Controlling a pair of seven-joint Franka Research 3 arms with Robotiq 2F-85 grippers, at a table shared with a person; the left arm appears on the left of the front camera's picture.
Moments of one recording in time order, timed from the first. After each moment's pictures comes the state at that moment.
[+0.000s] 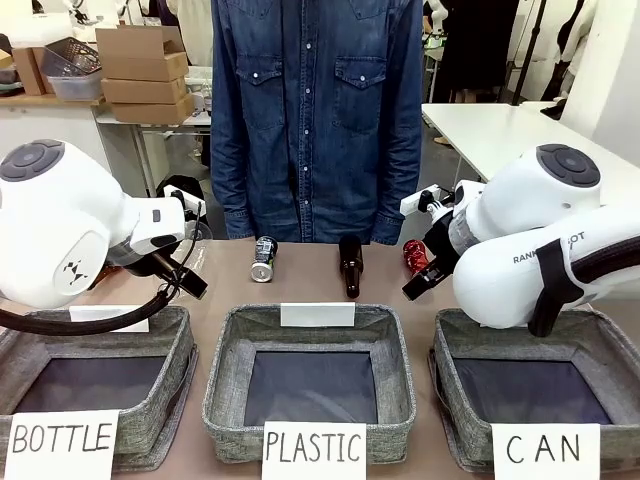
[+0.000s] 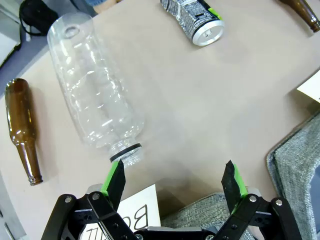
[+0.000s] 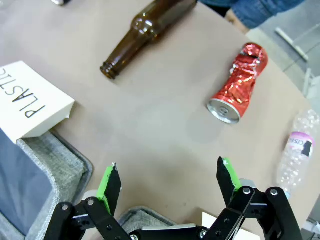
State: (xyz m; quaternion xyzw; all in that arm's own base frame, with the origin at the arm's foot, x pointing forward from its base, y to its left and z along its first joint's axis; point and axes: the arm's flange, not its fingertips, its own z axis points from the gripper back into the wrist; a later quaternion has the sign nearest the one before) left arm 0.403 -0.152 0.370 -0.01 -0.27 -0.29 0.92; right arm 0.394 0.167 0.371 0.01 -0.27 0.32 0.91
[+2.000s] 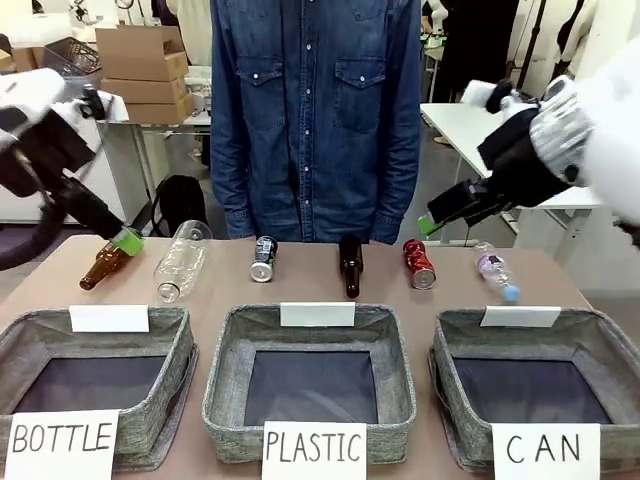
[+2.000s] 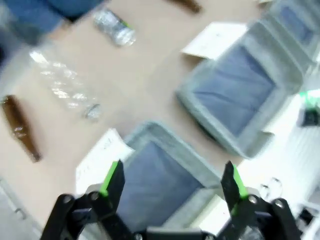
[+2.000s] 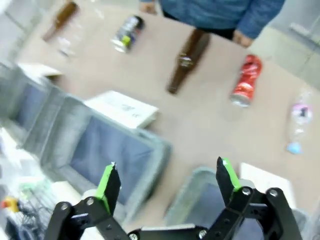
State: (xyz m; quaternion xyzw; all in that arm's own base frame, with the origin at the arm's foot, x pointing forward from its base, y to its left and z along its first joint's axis) left arm 0.323 -0.093 0.542 -0.17 -0.20 -0.41 0.87; right arm 0.307 0.148 0.534 0.19 -0.29 0.21 0.92
